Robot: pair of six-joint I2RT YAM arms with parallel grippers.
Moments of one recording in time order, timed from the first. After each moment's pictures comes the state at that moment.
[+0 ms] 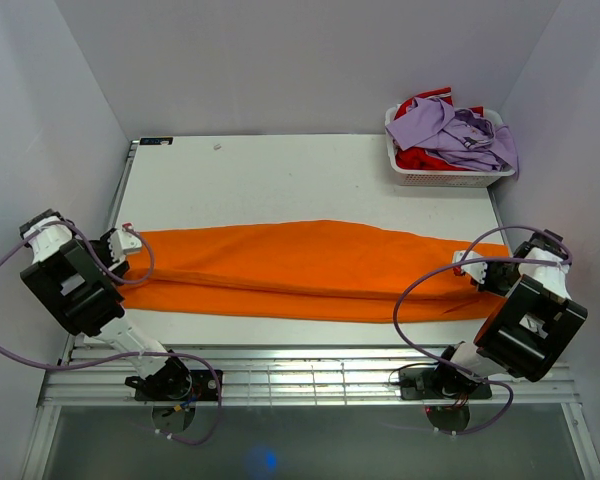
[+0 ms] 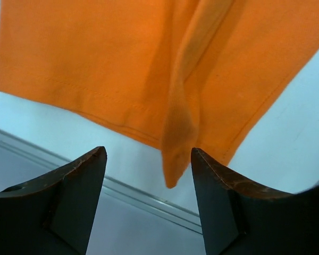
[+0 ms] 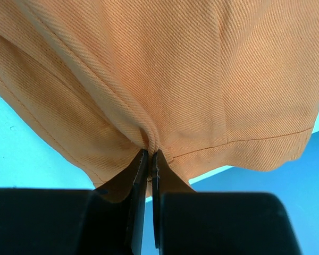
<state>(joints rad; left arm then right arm) 0.74 1.78 1.33 -1.16 0.50 1.96 -0.63 1.39 0.82 -0.83 -0.35 -1.94</state>
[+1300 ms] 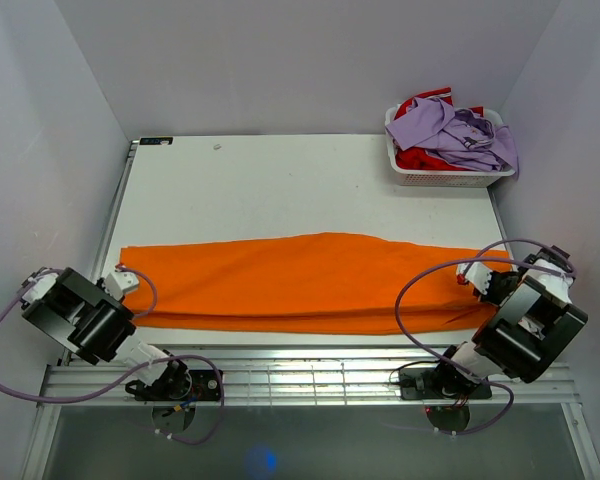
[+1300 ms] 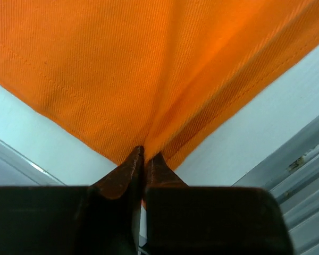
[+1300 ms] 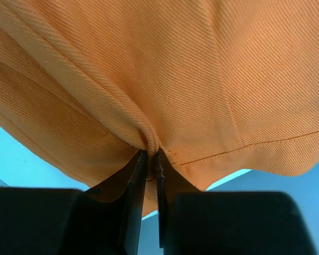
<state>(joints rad) 1.01 1.60 0.92 -0.99 0.48 1.97 -0.73 1.39 0.75 -0.82 -0.37 -1.97</state>
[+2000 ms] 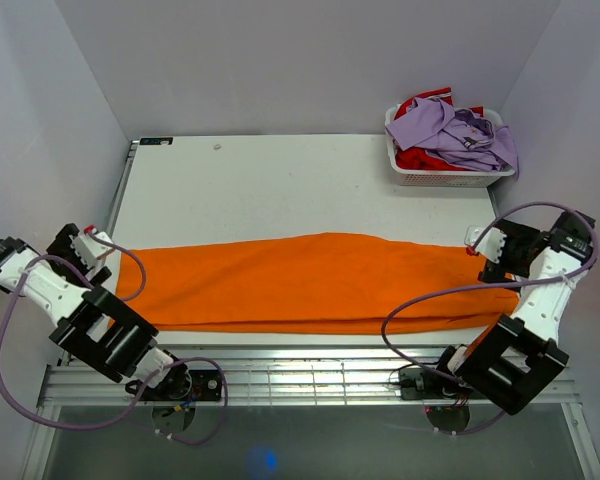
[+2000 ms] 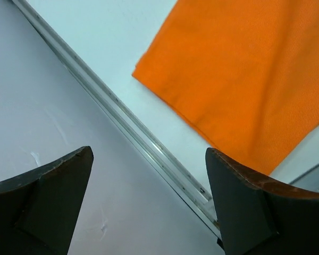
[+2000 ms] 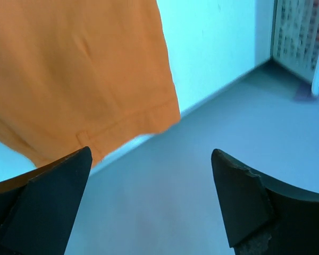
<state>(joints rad) 1.02 1.41 1.25 -1.23 0.77 1.98 -0.70 1.19 1.03 -1.01 -0.53 -1.97</state>
